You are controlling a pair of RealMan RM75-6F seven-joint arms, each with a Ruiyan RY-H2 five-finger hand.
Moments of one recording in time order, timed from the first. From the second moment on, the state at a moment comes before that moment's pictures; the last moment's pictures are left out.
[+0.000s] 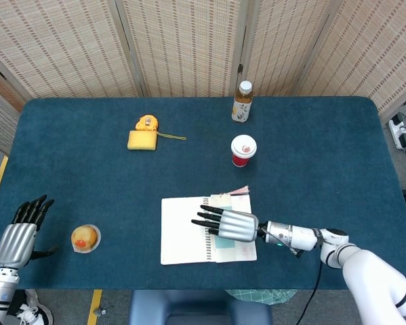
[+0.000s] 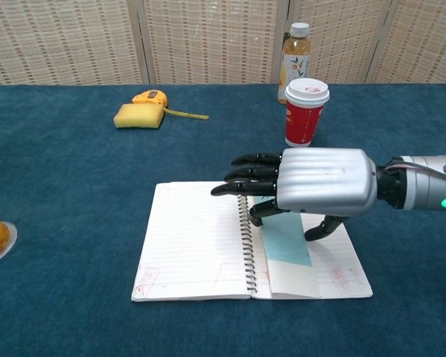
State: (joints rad) left arm -0.18 -1.20 -0.03 -1.51 1.47 1.36 0.00; right arm 0.90 -1.73 -0.23 -0.66 -2.07 1.34 0.12
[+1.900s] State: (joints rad) left arm -0.18 -1.19 -0.03 -1.50 1.46 1.35 -0.05; right arm 0.97 -1.44 0.14 -1.32 -1.16 0.54 0.19
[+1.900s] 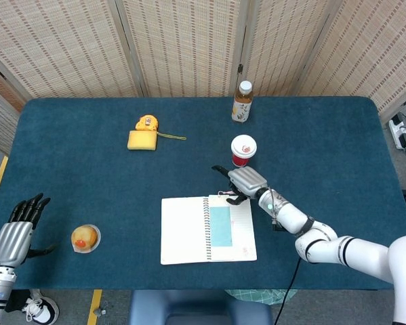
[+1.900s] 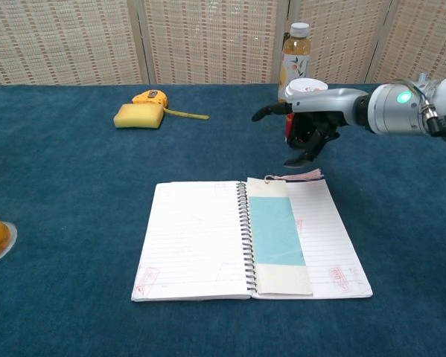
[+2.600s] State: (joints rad) left arm -0.18 -1.19 -0.04 -1.50 1.46 1.35 -0.04; right arm 1.05 -1.39 0.18 -1.36 -0.98 0.19 0.31
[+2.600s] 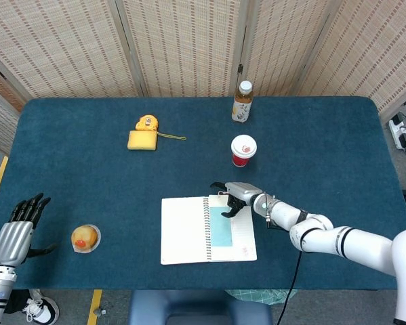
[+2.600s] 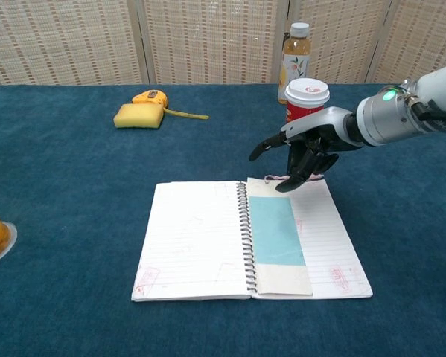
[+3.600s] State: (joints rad) left arm -0.19 -1.19 -0.04 -1.50 1.46 1.35 -0.05; right arm 1.06 -1.44 0.17 -1.30 -1.00 0.17 0.32
